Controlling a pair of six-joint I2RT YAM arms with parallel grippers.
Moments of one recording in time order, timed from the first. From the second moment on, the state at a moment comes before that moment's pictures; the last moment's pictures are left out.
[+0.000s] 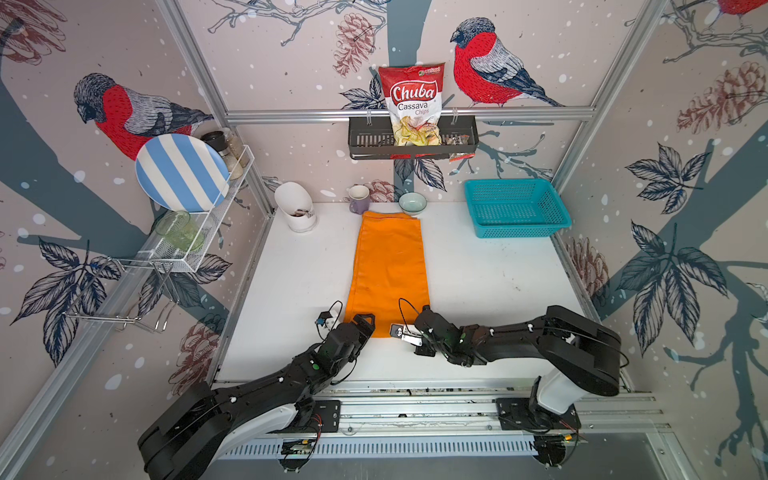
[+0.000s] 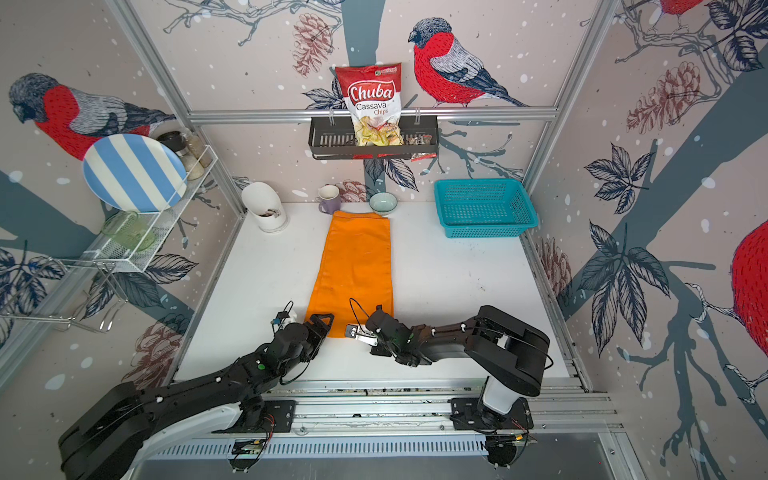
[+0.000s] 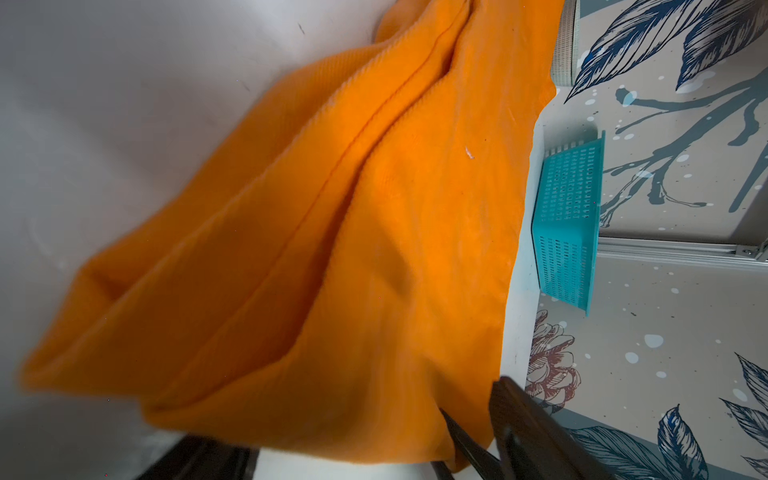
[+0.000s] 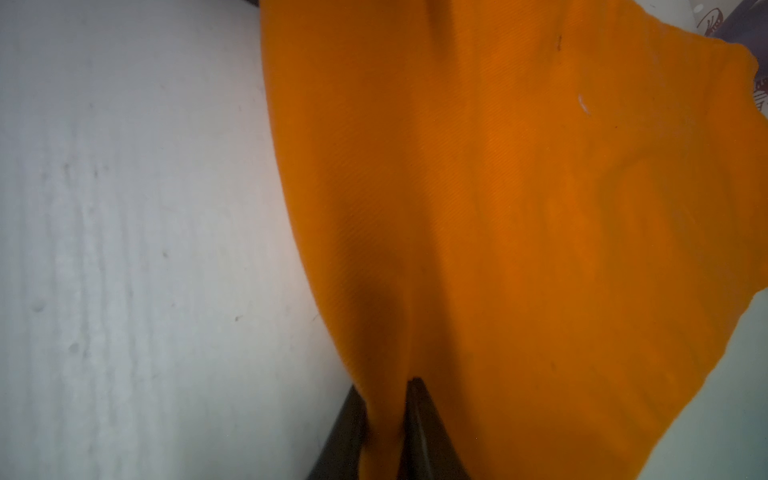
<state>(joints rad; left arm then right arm) -0.79 0.96 0.12 0.21 -0.22 -1.51 1.12 1.64 0.64 0.18 0.18 -0.53</state>
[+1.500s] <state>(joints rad) -0.77 1.00 0.31 -0.13 -0.04 -1.62 1.26 1.41 0.66 0.01 -0.05 -0.35</state>
